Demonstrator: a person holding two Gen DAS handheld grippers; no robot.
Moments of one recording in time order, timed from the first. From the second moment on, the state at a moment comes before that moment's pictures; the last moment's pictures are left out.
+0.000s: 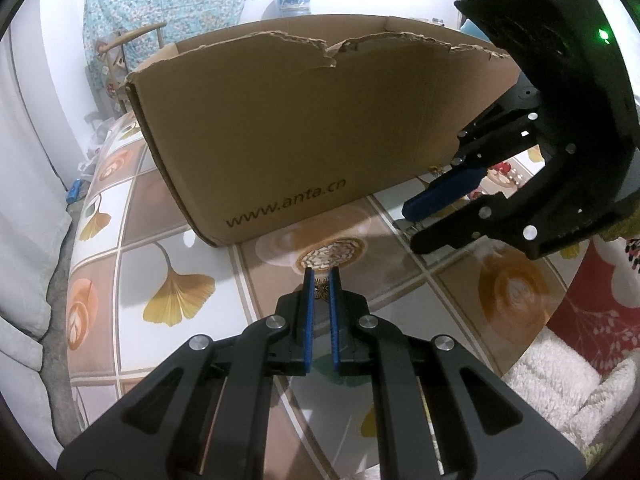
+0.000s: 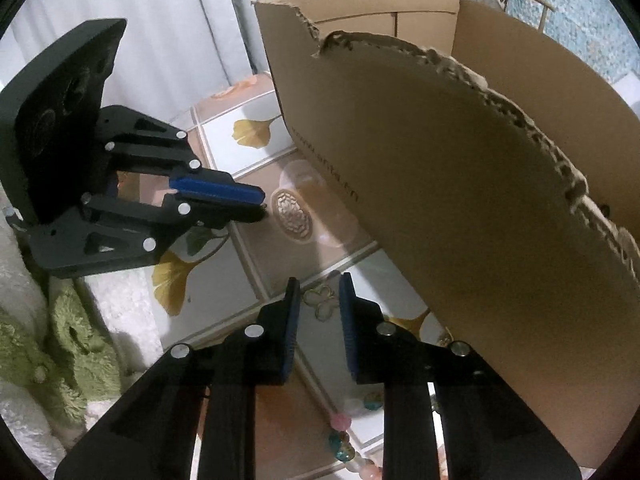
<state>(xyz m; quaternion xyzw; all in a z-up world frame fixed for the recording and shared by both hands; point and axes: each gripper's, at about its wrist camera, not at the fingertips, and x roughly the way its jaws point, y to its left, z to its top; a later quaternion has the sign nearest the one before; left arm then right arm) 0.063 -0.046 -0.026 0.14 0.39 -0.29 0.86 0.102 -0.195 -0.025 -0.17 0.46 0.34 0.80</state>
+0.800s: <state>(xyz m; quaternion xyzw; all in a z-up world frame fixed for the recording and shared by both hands) 0.036 -0.036 0.013 0.14 0.35 -0.30 0.87 0.063 -0.214 0.029 -0.13 0.40 0.32 0.85</state>
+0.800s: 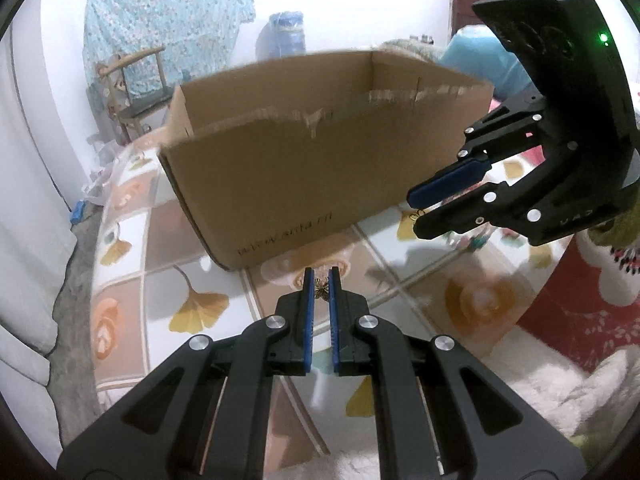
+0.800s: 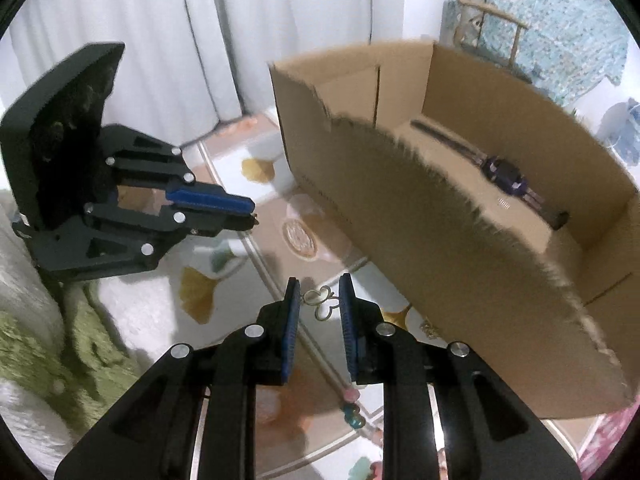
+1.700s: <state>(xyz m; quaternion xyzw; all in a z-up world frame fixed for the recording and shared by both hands) 0.237 -0.150 0.041 0.17 0.53 -0.40 0.73 0.243 -0.276 0.052 -0.04 0.58 0.19 0.79</state>
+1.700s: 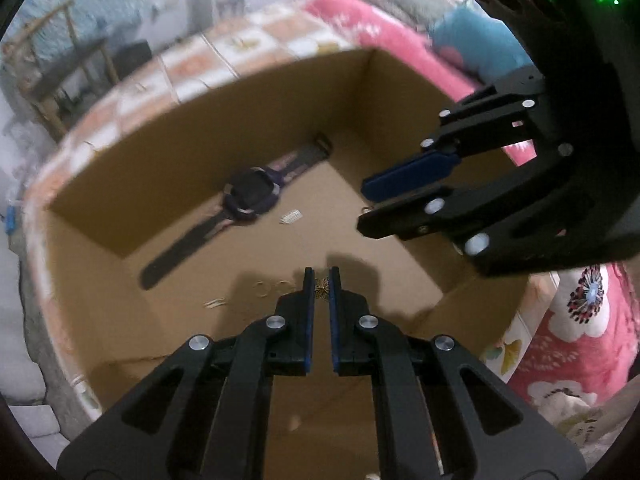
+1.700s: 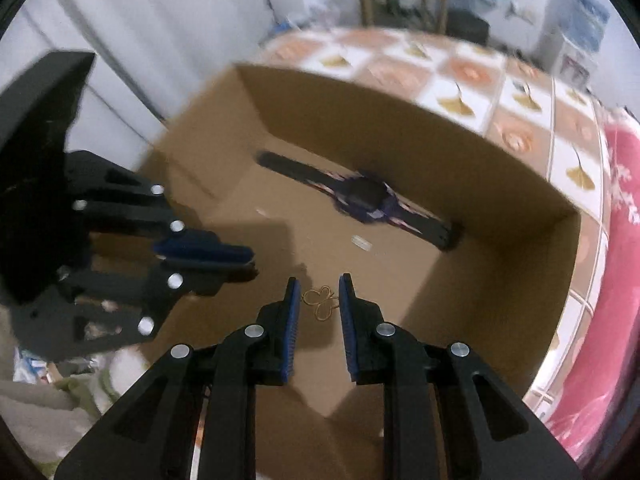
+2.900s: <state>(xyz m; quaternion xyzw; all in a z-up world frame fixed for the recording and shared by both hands) 0.071 -0.056 0.070 0.12 0.38 -0.38 0.83 0.047 -0.317 0.074 0.15 0.38 0.25 0.88</state>
